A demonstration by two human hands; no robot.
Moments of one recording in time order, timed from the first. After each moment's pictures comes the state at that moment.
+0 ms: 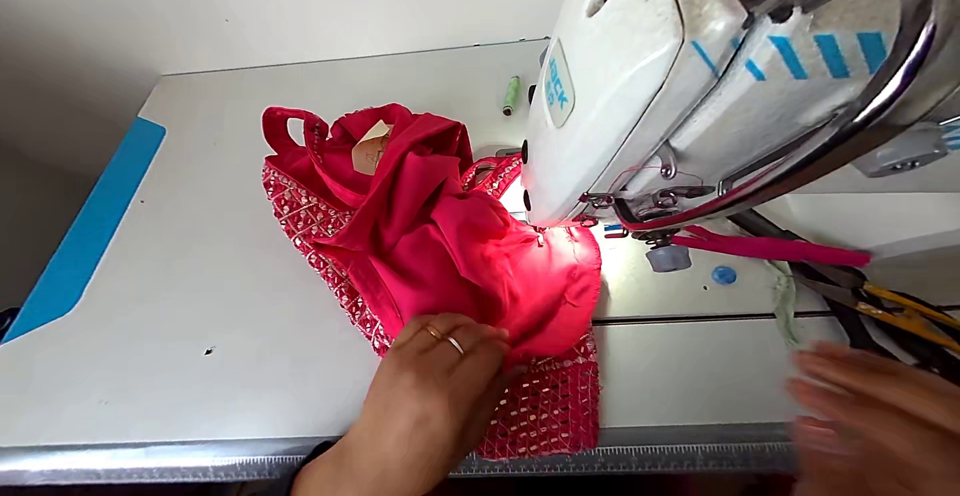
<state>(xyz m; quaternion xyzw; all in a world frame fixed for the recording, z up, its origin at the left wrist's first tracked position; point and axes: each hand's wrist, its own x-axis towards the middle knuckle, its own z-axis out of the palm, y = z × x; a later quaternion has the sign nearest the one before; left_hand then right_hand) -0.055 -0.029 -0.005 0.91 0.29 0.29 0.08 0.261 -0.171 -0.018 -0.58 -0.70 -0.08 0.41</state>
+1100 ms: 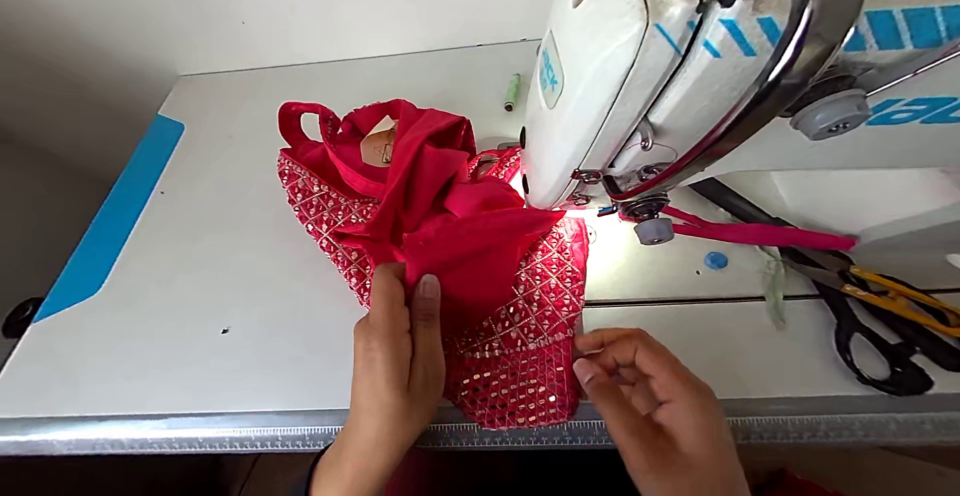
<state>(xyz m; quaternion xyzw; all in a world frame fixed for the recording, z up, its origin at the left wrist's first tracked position) -0.054 -0.034 0.004 0.74 0.46 0.44 0.21 0.141 -0.140 -0.015 -0.62 -0.50 0.29 0.52</state>
